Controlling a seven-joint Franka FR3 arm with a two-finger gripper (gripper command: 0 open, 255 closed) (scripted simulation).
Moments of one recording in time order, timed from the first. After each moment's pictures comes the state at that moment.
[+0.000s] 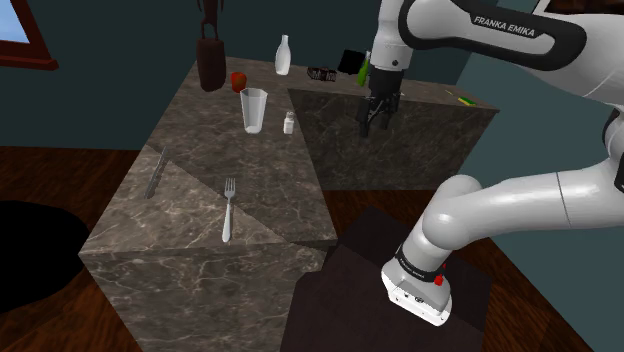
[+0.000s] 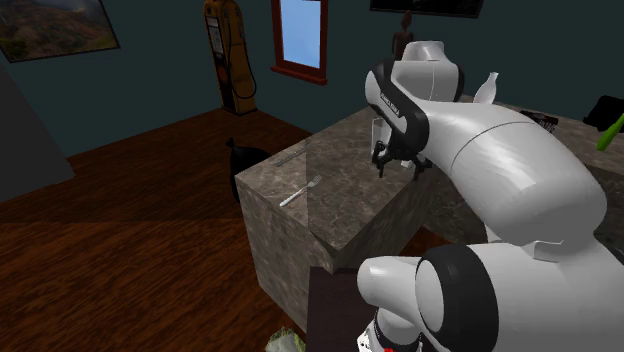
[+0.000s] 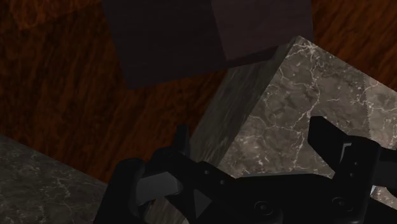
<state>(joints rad) 0.00 -0.83 0.00 -2.37 0.00 1.43 0.15</state>
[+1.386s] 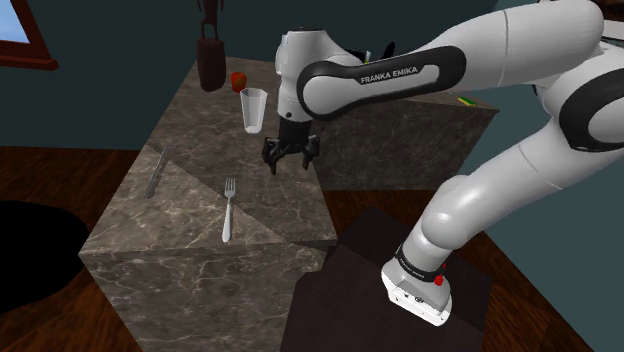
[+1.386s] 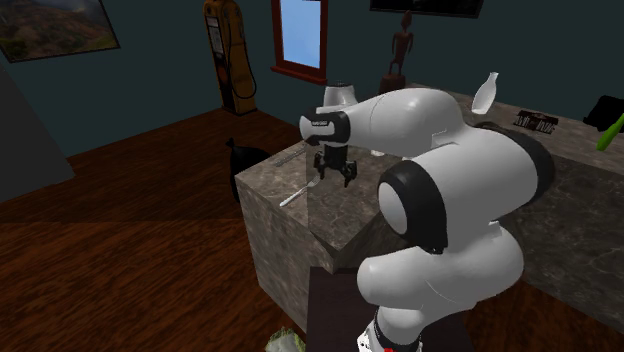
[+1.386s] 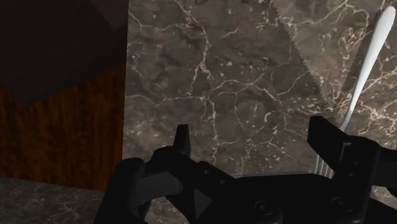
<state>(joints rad) -0.02 -0.39 0.39 -2.38 0.16 1.99 0.74</state>
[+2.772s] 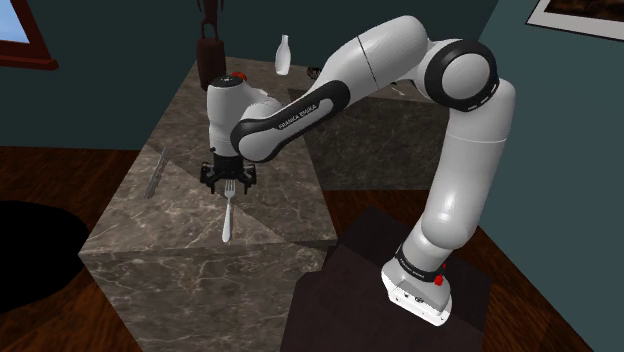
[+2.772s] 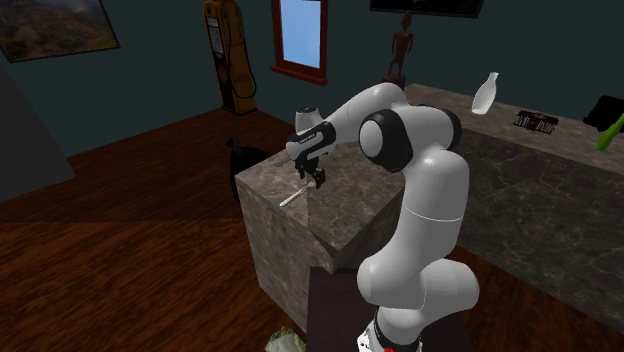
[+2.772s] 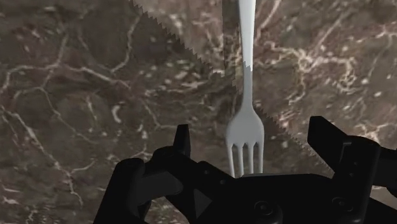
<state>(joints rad) -0.01 0.27 0.51 -2.03 -0.24 2.29 1.35</state>
